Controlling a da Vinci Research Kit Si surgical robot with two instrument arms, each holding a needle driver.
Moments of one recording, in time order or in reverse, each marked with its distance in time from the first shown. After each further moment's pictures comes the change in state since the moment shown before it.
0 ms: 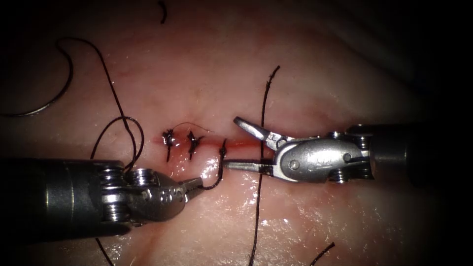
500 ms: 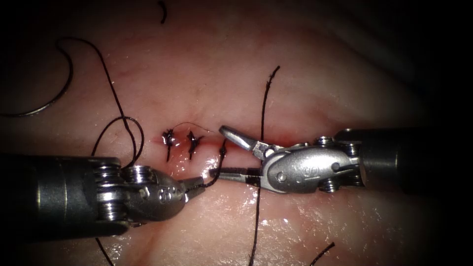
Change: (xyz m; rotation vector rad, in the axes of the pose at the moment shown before) right arm 0.001 -0.002 0.003 -0.014 0.011 -0.106; left arm -0.001 0.000 -0.001 -0.001 0.012 -0.015
